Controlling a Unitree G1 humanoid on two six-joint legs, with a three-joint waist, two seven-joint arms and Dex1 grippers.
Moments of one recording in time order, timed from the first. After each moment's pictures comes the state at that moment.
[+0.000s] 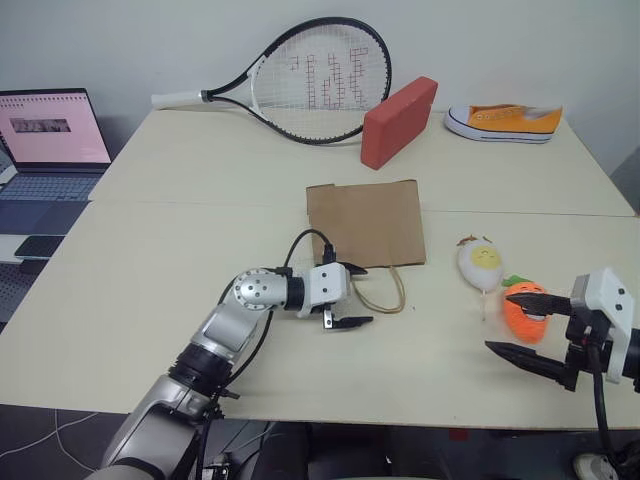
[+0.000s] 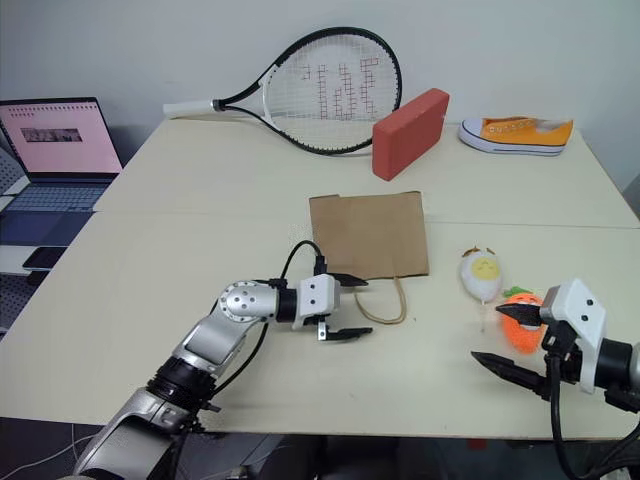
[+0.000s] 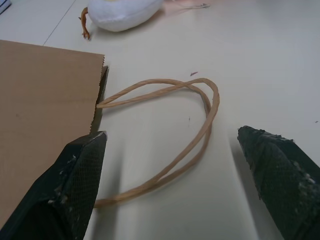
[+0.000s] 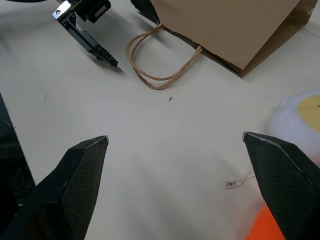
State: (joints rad) left arm -0.53 0.41 -0.39 0.22 -0.03 -0.10 -1.02; right arm 0.30 -0.91 -0.56 -0.65 0.62 0.71 1.01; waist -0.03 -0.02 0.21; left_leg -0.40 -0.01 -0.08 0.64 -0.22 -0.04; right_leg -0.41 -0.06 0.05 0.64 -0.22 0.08
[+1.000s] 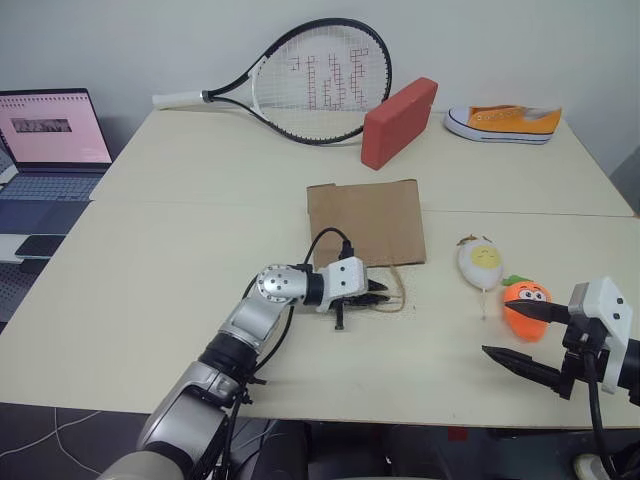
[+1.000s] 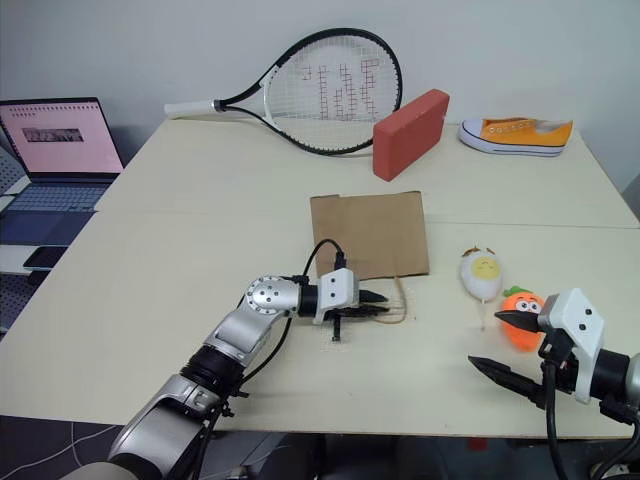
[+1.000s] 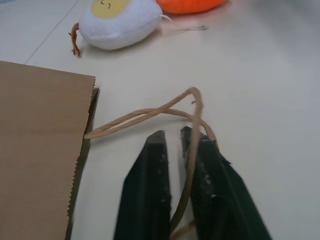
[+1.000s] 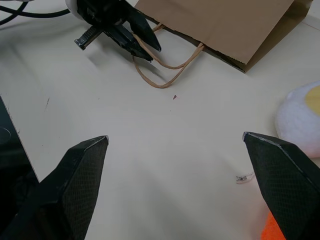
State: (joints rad) left arm -0.60 0.31 -0.39 0.37 -0.02 -0.13 -1.06; right arm 0.35 -0.89 -0.57 -0.68 0.65 0.71 0.95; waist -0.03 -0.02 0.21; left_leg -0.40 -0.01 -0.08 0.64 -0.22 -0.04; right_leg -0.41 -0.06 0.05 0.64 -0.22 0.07
